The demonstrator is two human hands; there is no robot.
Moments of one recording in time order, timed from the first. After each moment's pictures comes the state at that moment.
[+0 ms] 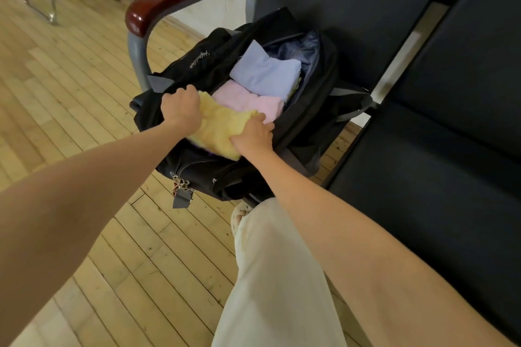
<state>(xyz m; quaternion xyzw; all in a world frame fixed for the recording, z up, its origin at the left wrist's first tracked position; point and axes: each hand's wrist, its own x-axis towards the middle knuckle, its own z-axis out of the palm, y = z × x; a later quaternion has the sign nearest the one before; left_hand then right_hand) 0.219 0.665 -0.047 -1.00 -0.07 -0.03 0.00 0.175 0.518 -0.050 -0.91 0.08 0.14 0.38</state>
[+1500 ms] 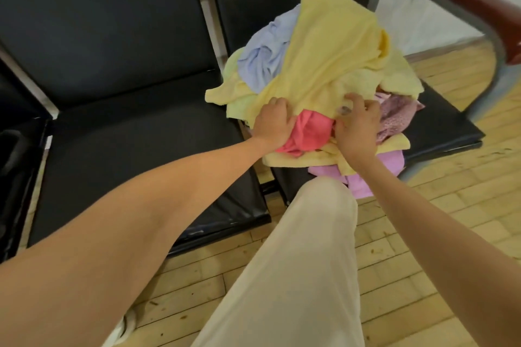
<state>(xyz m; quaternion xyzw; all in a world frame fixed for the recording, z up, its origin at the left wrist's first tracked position) -0.125 -0.032 -0.064 -0.81 0.52 0.11 -0.27 -0.278 -0.105 -0.072 -0.78 0.51 -0.31 0.19</state>
